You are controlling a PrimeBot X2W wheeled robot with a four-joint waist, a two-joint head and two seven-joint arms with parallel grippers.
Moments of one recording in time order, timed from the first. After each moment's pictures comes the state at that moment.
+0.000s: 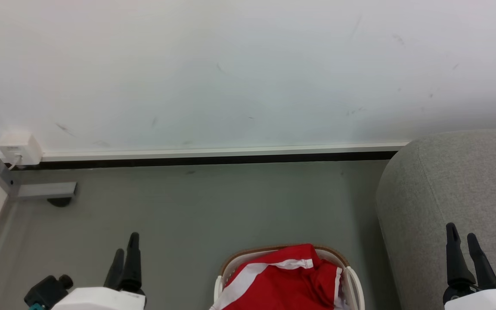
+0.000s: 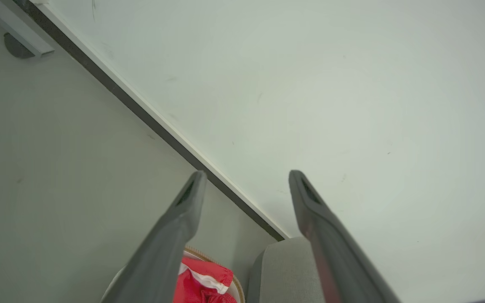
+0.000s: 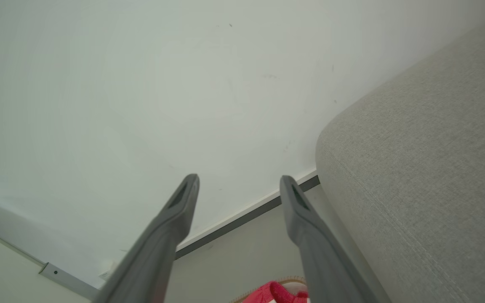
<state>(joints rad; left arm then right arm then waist) -0.08 0.04 -0.01 0.22 -0.93 -0.03 -0.07 -0.05 -0.06 -0.05 0.18 0.78 0.13 -0.06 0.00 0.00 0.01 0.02</state>
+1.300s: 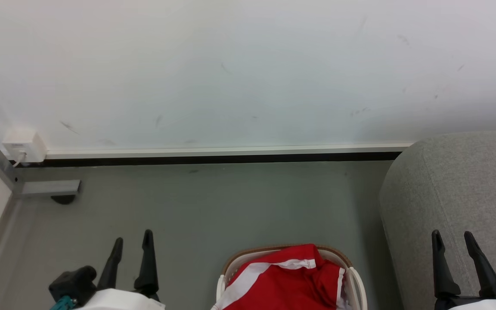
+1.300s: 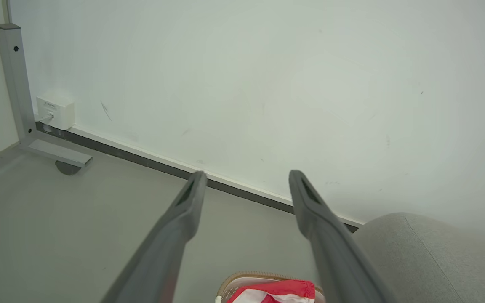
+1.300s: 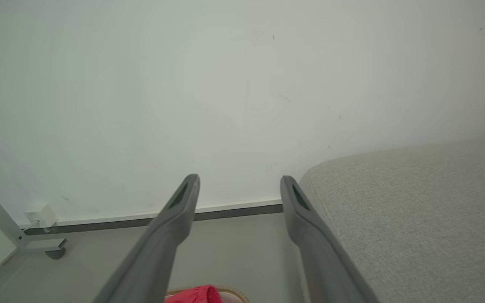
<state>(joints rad) -0.06 0.04 -0.06 0.18 -0.43 0.01 -0.18 -0.02 -0.07 -0.03 0.17 0.33 0.13 -0.18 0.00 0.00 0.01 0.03</state>
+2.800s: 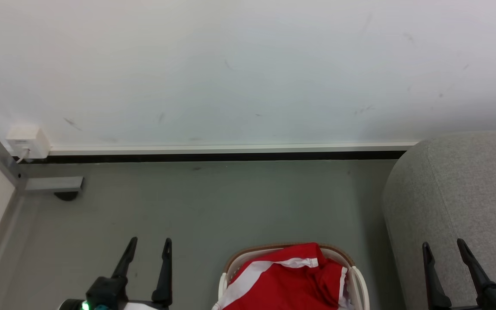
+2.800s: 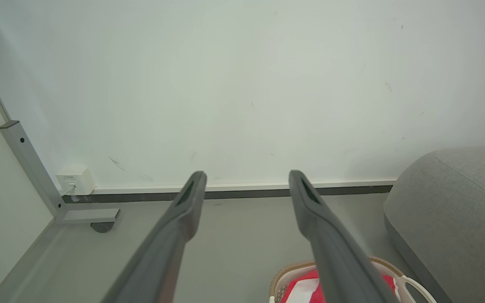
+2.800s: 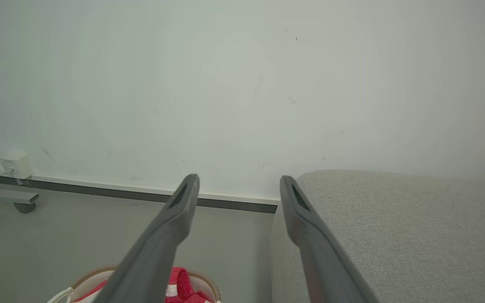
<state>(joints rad) -0.04 0.05 -0.09 0.21 -0.06 0.02 -0.26 -0.01 -0.06 -0.04 0.21 0.09 0.13 -0.26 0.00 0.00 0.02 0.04</state>
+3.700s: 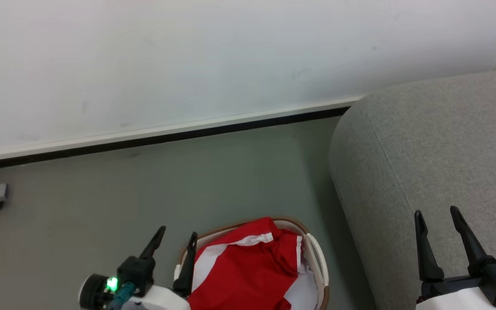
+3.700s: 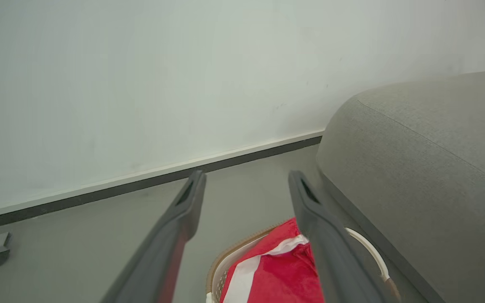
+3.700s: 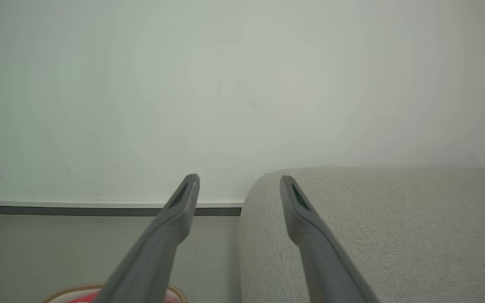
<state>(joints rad) -0.16 0.05 -0.15 0.36 -0.01 -0.05 -0.26 -0.08 -0.05 0.00 0.16 0.12 0.13 -0.26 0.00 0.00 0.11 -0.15</state>
